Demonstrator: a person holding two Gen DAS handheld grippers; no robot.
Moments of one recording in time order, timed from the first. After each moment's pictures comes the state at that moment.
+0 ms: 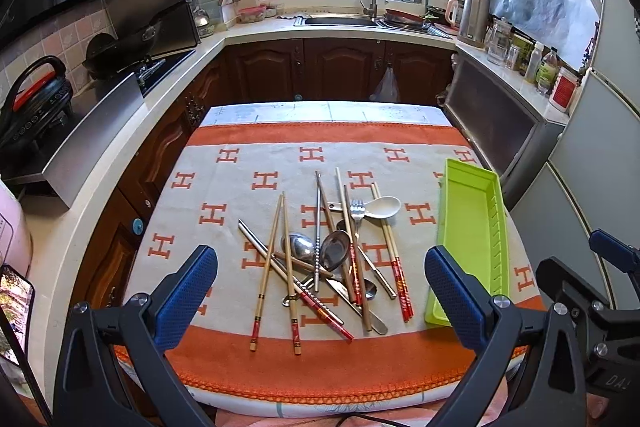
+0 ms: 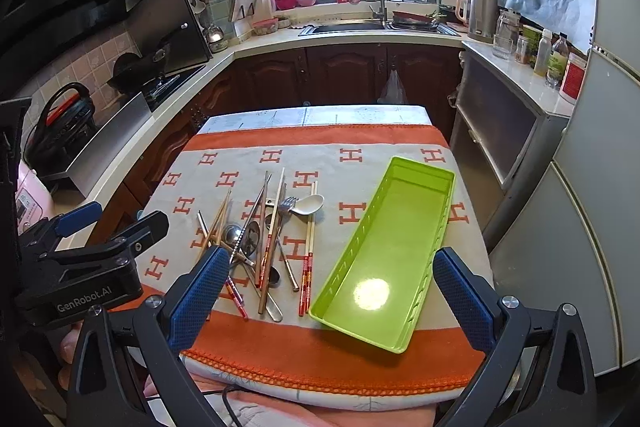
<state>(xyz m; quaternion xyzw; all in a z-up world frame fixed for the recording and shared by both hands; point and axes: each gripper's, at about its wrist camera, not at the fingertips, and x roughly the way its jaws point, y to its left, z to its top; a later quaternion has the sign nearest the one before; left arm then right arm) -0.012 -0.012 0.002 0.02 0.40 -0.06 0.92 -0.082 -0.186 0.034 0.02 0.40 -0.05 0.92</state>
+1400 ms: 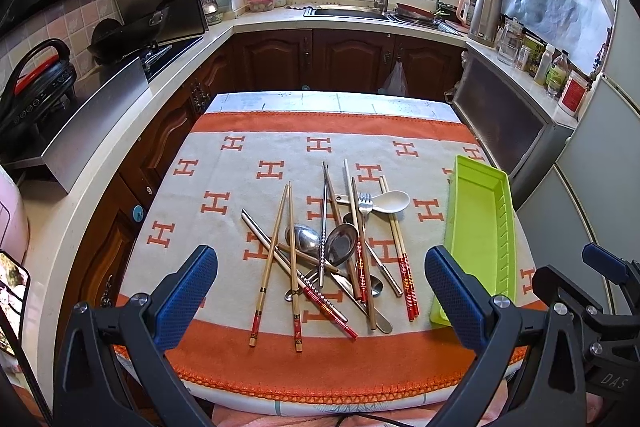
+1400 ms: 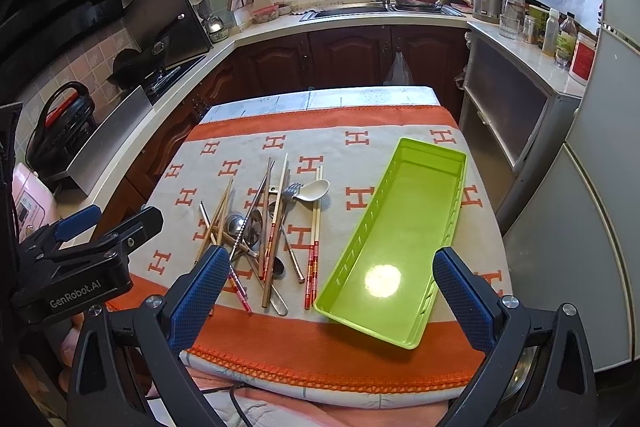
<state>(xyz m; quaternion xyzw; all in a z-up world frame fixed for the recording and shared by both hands) -0.005 -0.008 -0.009 0.01 0.41 -0.05 0.91 -0.060 -0.190 0.001 0.04 0.42 -0.04 0.90</state>
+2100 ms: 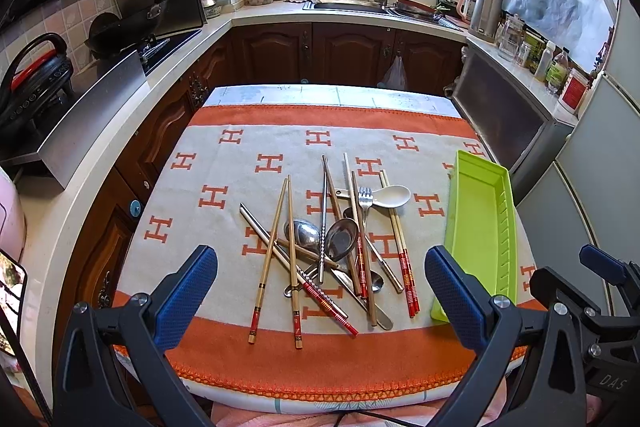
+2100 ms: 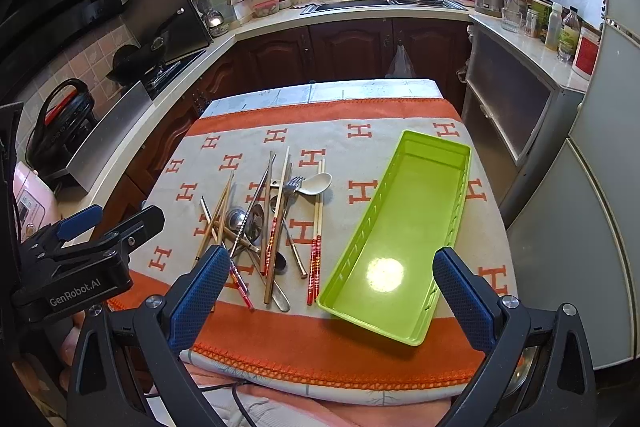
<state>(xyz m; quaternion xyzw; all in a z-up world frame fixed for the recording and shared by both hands) -0.003 -0.009 -0.016 0.01 0.42 -0.05 0.91 -0.055 -0.189 -0.007 0.05 0.43 -0.03 0.90</state>
